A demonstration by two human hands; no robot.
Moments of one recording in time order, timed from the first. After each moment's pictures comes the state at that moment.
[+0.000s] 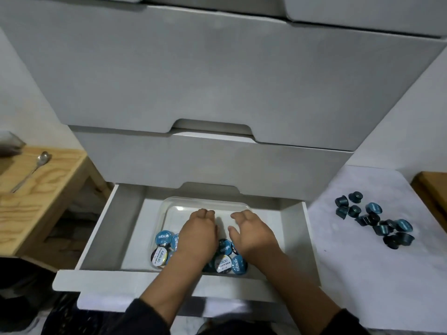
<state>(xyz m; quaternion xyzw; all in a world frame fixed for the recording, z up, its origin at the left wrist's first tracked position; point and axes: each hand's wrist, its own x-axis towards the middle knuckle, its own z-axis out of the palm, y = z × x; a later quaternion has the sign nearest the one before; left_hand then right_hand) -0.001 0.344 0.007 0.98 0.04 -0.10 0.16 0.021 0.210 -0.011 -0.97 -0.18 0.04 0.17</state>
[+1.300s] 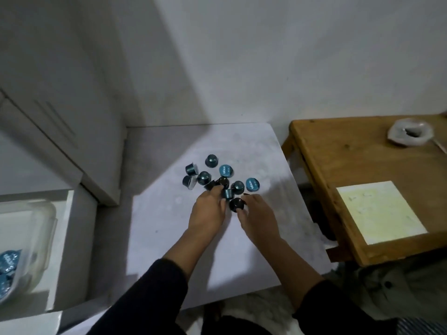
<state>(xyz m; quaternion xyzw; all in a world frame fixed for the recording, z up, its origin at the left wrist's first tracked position) 0.081 -0.088 -0.052 0.91 -0.01 -0.12 0.39 0.058 -0.218 -0.068 -0.97 0.02 -0.03 0.22</state>
